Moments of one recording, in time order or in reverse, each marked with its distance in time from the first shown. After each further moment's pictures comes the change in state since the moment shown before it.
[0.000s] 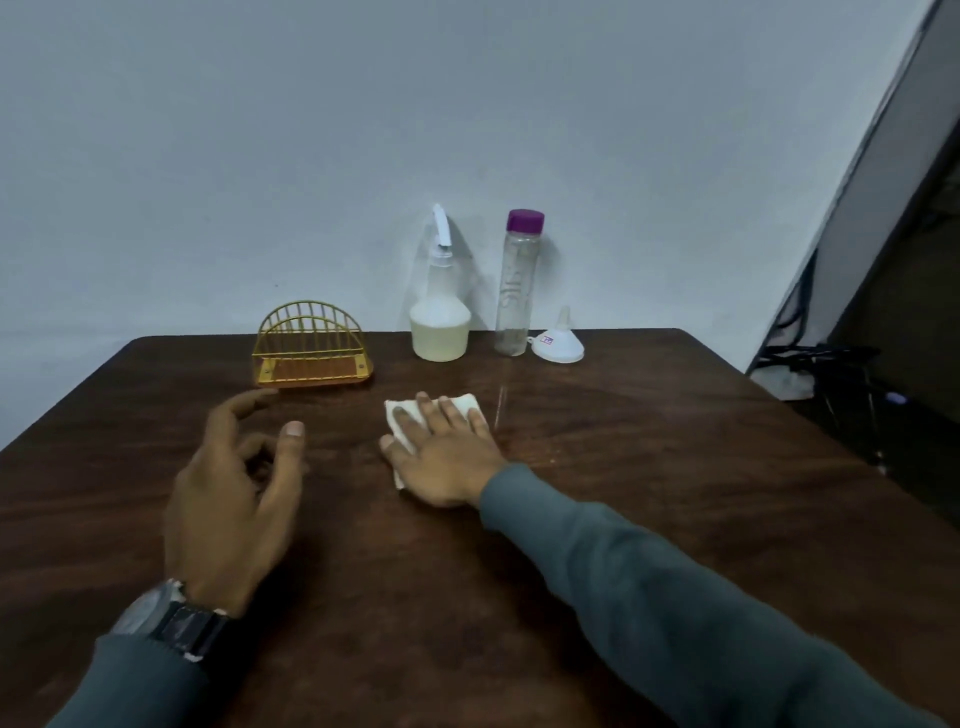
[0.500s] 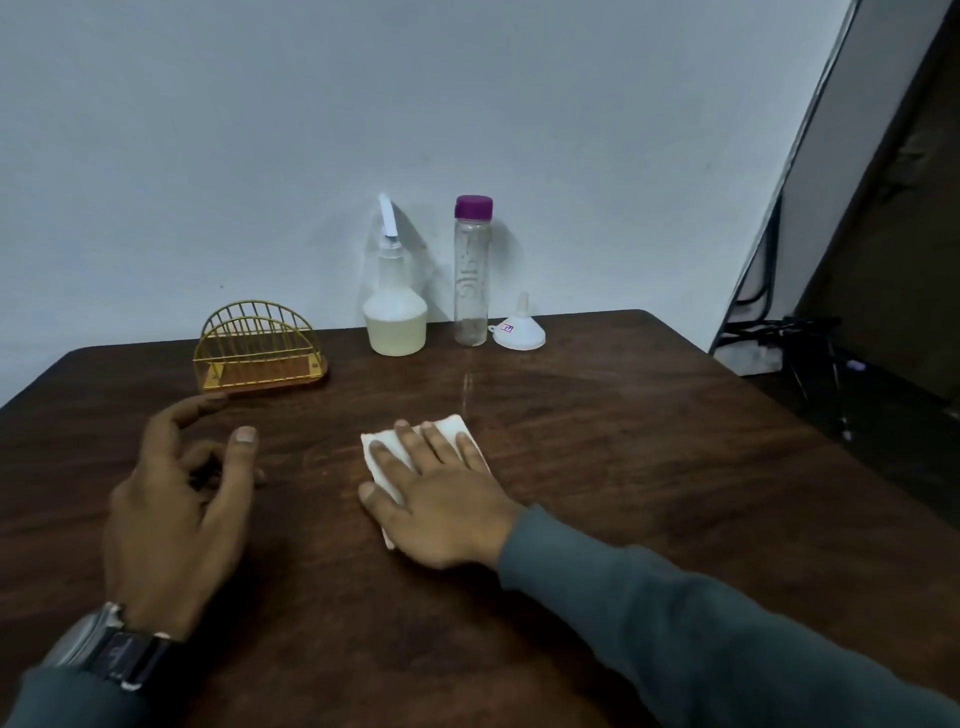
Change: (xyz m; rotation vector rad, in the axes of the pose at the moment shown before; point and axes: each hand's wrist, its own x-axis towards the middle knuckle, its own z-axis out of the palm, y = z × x) left_hand -0.004 0.009 0.008 -0.007 0.028 0.057; right_hand -0.065 0.020 0.009 0.019 -0.002 -0.042
